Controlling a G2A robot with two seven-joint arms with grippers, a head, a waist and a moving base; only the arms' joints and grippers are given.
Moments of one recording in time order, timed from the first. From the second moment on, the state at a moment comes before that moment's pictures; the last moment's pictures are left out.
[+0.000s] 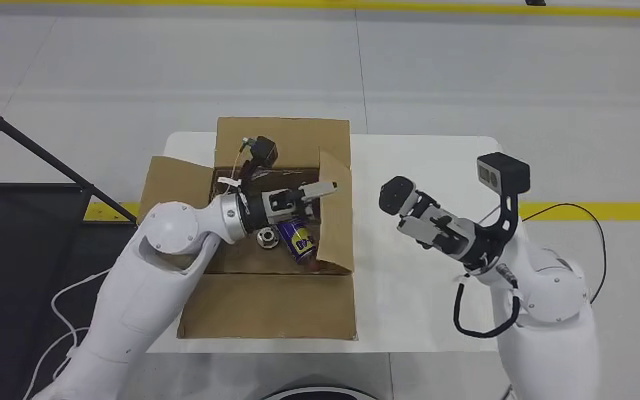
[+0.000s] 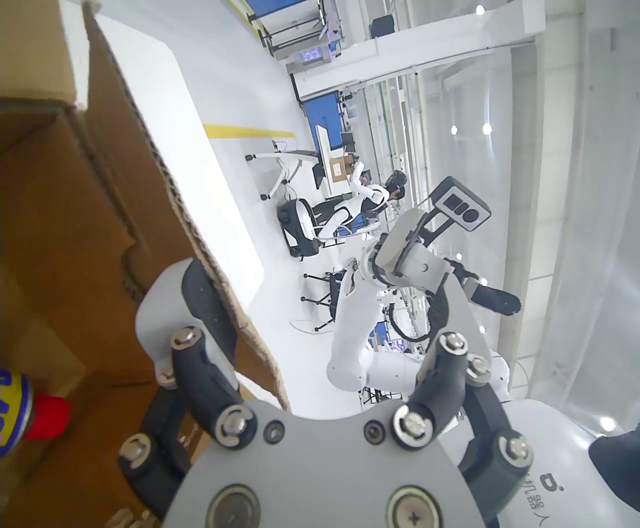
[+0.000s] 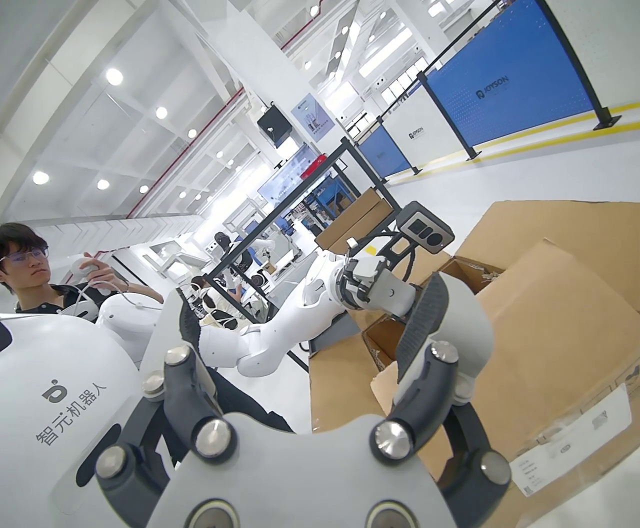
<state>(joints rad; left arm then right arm) 0.95 -1.11 -1.17 -1.69 -0.37 -0.03 -0.84 -1.20 -1.27 1.51 -1.98 0.15 -0.42 0.93</state>
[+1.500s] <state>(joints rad) 0.66 -1.27 -0.76 -1.41 -0.28 0.12 -0.78 -1.51 -1.20 1.83 -2.14 0.24 -0.45 0.92</state>
